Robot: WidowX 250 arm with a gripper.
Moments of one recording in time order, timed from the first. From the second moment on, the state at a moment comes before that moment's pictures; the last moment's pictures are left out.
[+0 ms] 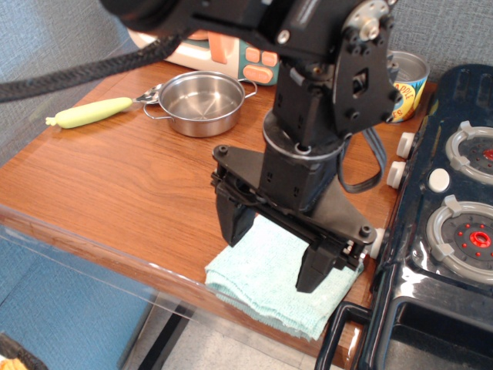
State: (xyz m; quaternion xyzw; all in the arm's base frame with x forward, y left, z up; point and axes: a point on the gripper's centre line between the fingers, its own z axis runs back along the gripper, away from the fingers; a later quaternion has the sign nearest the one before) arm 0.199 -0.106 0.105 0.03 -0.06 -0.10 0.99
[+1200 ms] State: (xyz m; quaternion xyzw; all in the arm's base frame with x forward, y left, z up) arm 0.267 -0.087 0.028 0.04 -0.07 -0.08 0.99
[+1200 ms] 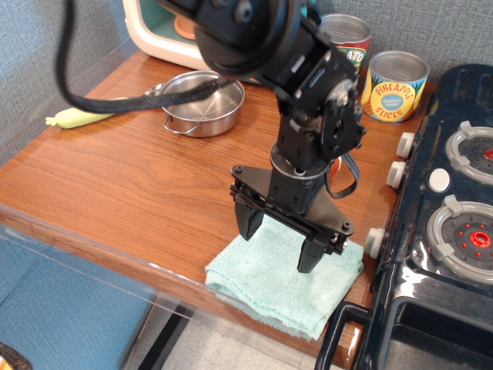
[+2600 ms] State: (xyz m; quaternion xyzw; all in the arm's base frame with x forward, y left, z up) arm 0.296 0.001 0.011 0.02 -0.11 -0.03 0.99
